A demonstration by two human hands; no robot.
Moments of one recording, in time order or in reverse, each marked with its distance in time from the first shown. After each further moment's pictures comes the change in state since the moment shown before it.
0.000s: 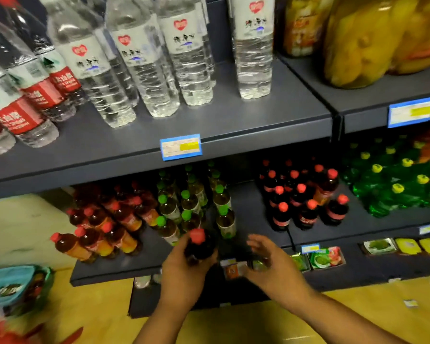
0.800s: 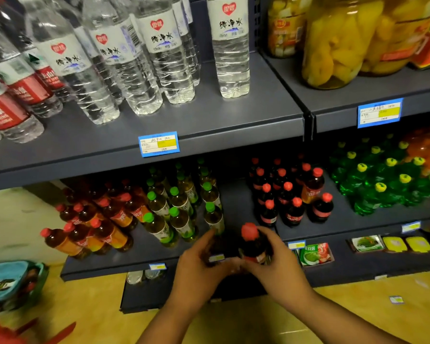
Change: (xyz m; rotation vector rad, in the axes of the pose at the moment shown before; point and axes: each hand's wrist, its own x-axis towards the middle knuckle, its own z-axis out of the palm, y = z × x) left_hand -0.031 0.042 0.050 -0.132 -0.232 0.112; right_hand -0.024 0.007 -0.046 -0.008 0.142 -0.097
